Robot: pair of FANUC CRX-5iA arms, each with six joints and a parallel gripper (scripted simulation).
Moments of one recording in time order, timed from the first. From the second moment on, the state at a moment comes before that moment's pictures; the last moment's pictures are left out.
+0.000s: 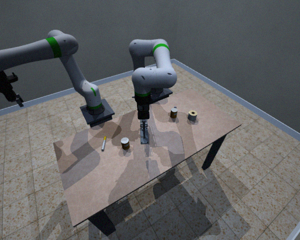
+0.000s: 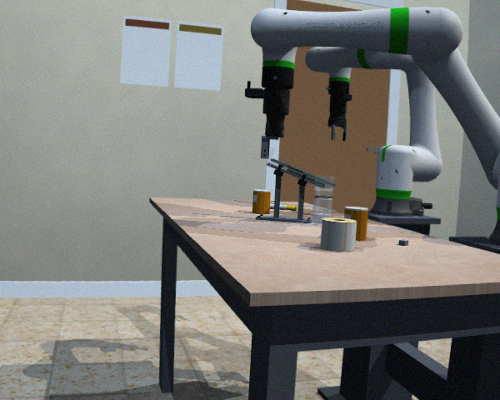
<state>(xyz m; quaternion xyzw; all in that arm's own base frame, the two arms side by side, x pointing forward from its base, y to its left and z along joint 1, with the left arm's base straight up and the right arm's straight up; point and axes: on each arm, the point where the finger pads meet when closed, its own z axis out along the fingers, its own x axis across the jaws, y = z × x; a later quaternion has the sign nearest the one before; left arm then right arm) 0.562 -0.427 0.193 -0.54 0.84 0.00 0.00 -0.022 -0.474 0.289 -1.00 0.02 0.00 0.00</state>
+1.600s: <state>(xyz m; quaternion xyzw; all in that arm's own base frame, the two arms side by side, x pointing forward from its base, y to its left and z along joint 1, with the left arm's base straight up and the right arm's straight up) 0.588 -0.439 0.202 -0.54 0.84 0.00 0.00 -0.022 -0.474 0.289 -1.00 0.02 0.00 0.00</state>
